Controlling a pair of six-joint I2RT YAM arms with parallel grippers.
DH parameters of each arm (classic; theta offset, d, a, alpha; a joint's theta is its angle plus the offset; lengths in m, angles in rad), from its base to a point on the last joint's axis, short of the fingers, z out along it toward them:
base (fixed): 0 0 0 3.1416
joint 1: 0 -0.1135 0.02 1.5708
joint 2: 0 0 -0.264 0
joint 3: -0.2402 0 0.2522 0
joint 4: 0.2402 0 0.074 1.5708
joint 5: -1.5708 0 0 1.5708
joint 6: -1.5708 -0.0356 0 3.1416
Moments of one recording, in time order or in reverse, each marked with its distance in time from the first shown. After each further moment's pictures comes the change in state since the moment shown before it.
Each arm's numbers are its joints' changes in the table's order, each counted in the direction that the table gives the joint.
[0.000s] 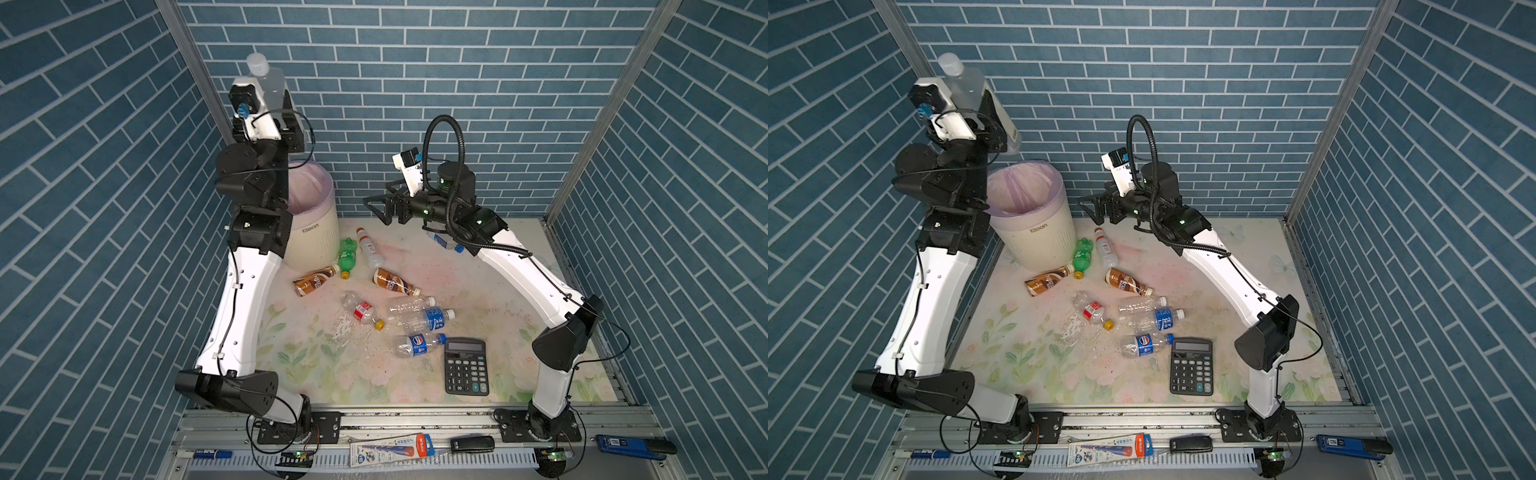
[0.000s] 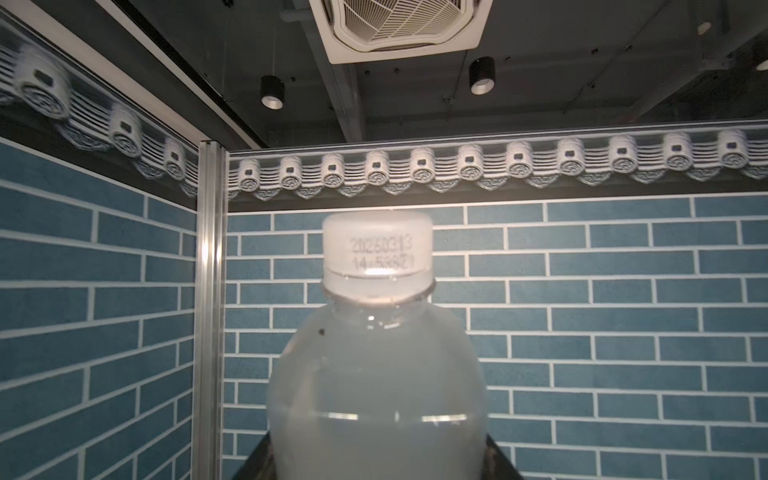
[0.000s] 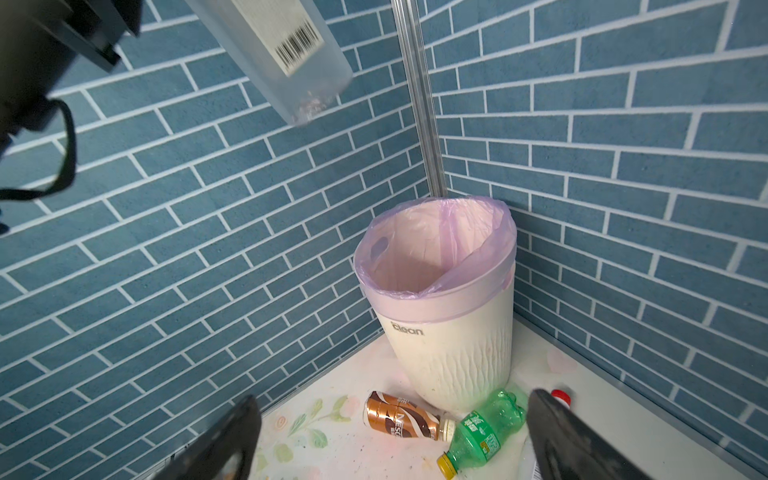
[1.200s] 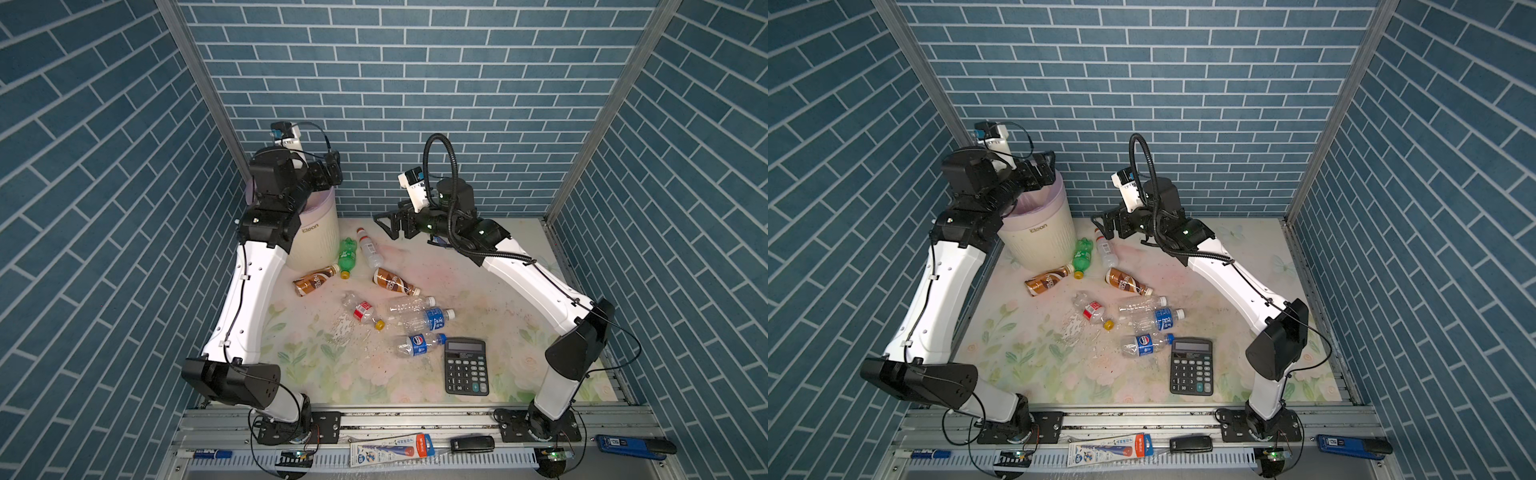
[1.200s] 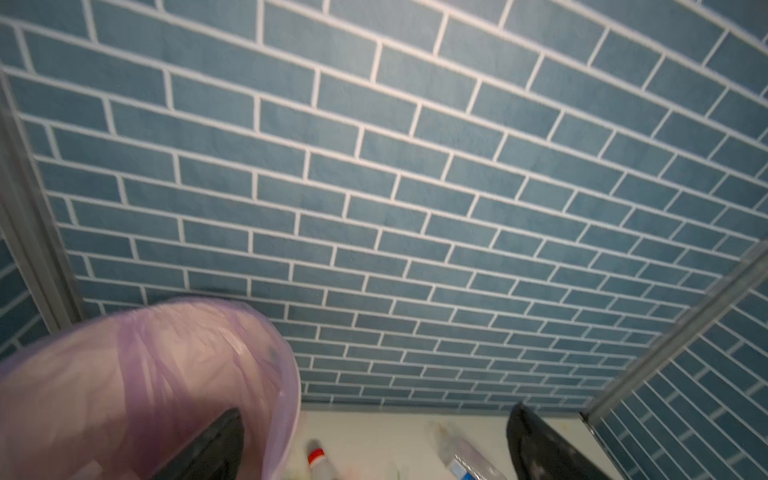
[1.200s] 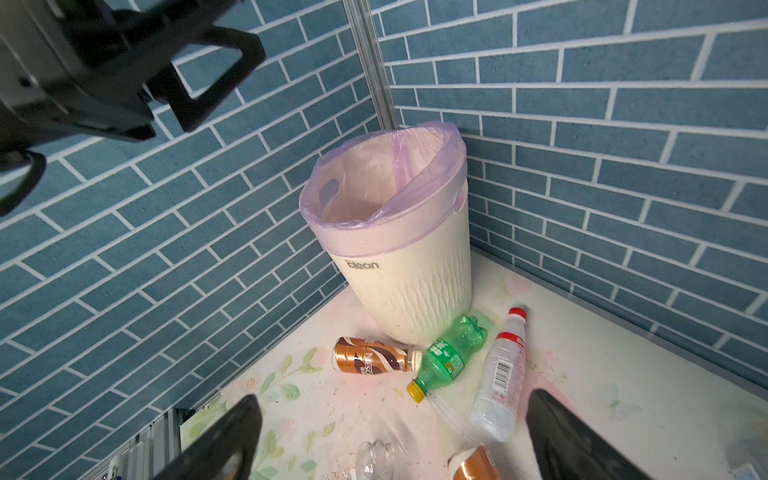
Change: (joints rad) left arm 0.070 -0.002 0.098 0.566 -0.217 0.364; right arm 0.008 -0.131 0.246 0.041 -0.130 0.008
